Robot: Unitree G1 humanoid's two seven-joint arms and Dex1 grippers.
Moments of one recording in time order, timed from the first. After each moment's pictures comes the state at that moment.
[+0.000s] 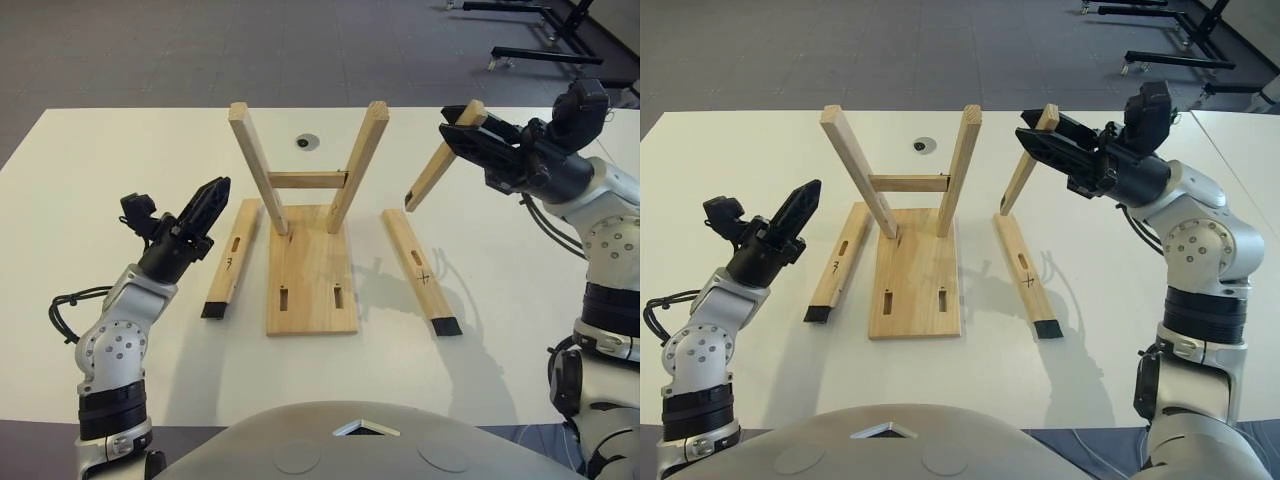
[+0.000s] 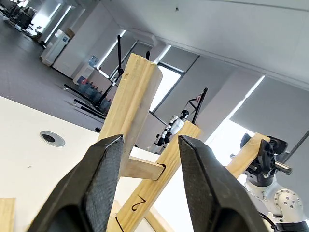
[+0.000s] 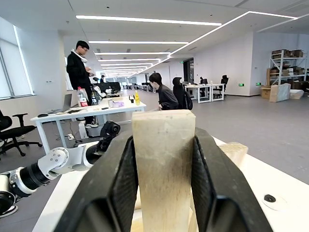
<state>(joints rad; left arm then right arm) 0.09 0.29 0.25 -0.31 -1.04 0.48 -0.57 -0.40 -0.60 -0.25 -0.11 0.96 0.60 1.06</state>
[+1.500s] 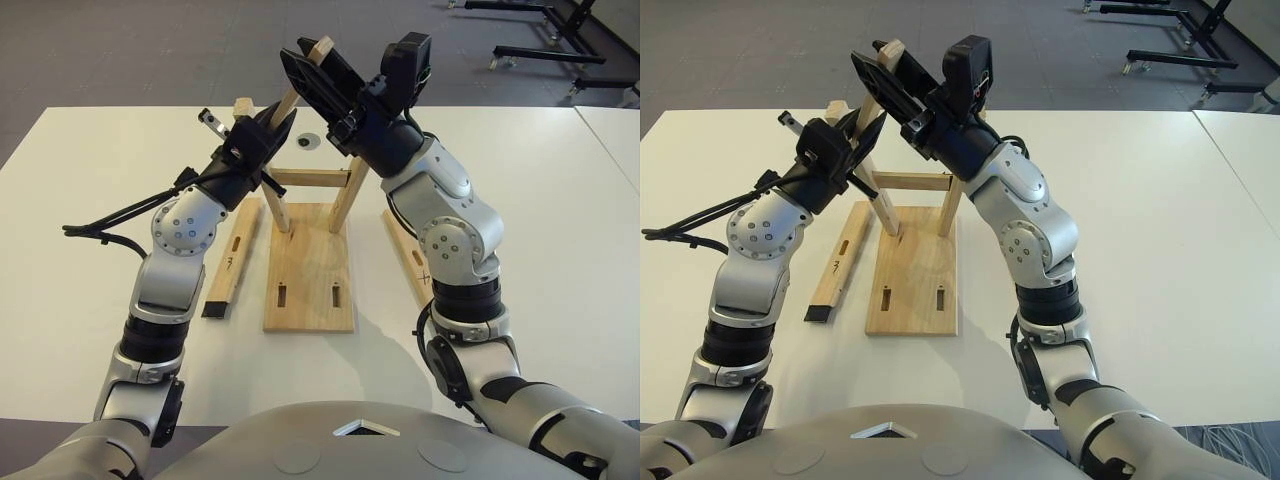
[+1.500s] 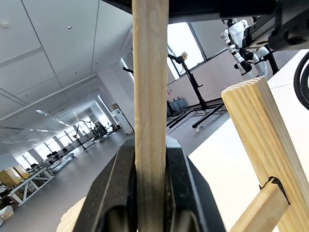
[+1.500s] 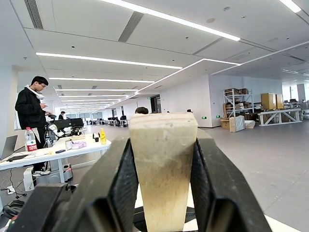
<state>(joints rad) -0.29 0.32 -0.14 -0.36 0.07 0.16 -0.39 -0.55 -0.06 0.11 -0.28 0.62 0.43 0.39</state>
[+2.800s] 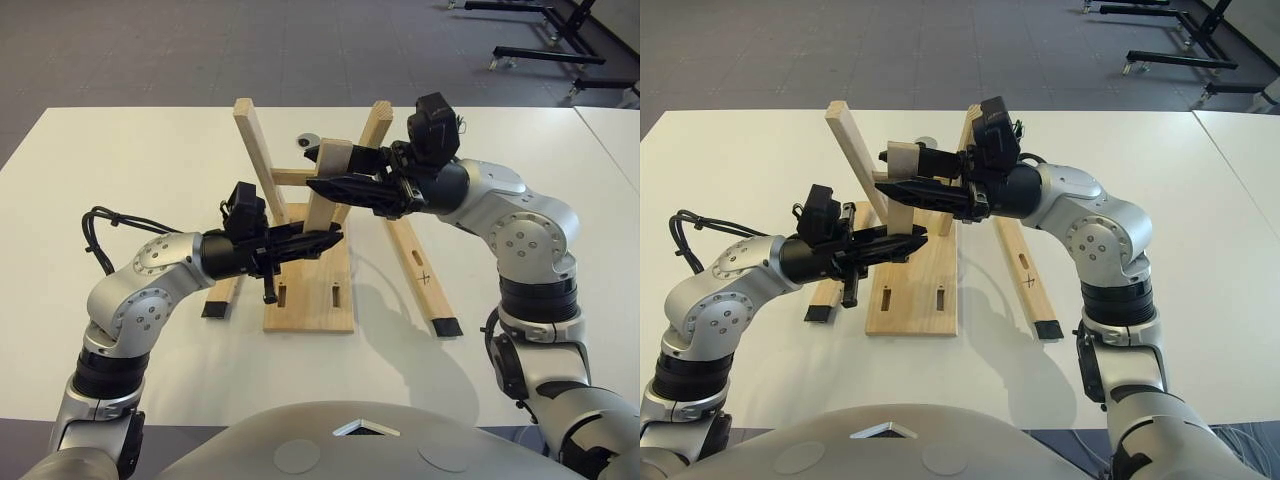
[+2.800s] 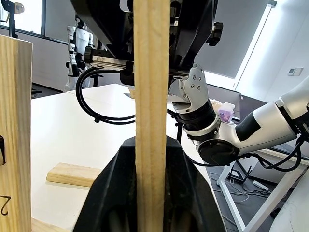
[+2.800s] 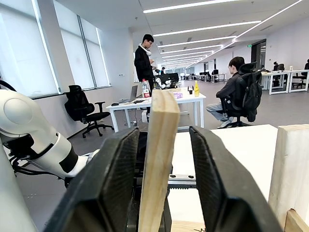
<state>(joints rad) -0.13 0.49 -0.08 -0.51 -0.88 0.66 -0.86 -0.51 -0.39 0.04 -0.31 0.96 0.74 0.95</state>
